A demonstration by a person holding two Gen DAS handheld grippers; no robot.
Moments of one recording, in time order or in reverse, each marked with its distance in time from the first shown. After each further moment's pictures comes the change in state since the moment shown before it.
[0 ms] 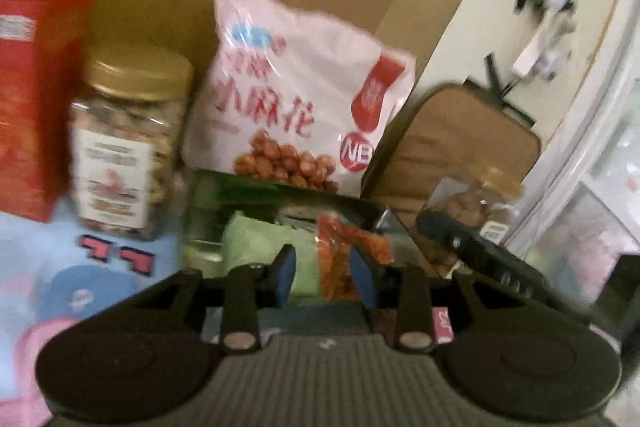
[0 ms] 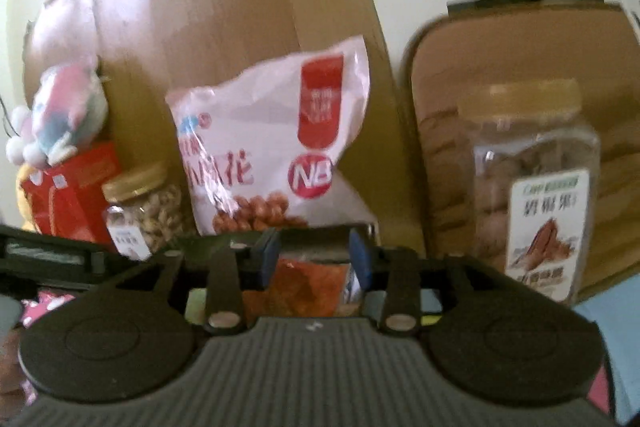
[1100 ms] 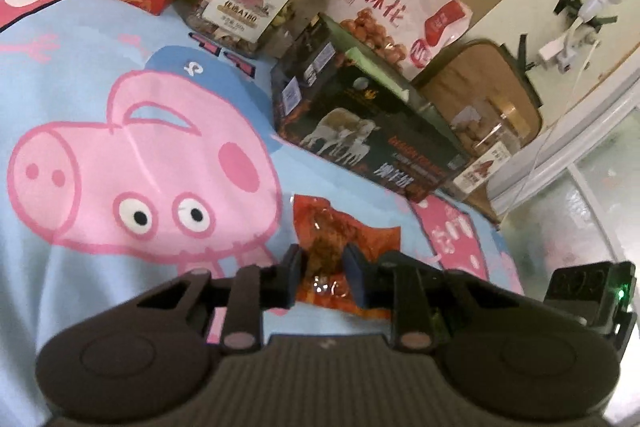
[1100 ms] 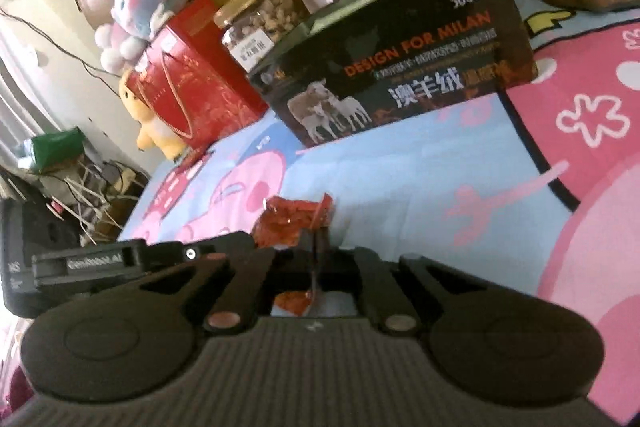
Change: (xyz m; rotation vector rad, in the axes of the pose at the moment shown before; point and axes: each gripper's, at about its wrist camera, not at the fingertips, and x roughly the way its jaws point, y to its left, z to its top) left arm -0.053 0.078 -0.103 -0.290 0.166 -0.087; right arm -0.046 0.049 -0.095 0.302 0.458 0.298
